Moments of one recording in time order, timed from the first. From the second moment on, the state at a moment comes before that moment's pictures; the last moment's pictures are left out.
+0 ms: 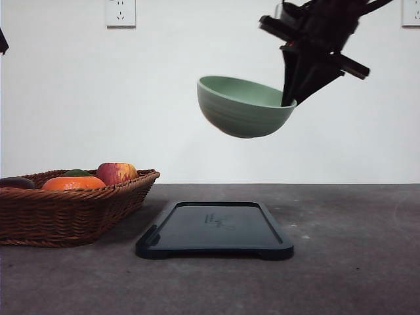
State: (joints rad) left_arx -0.11 0.81 0.88 -0.74 0.24 -0.09; right_arx 0.36 1.74 1.62 -0.92 -0.28 0.19
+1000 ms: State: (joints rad) left_arx -0.11 0.81 0.88 -0.75 0.24 -0.10; right_arx 0.43 2.08 1.70 -0.87 -0.26 0.18
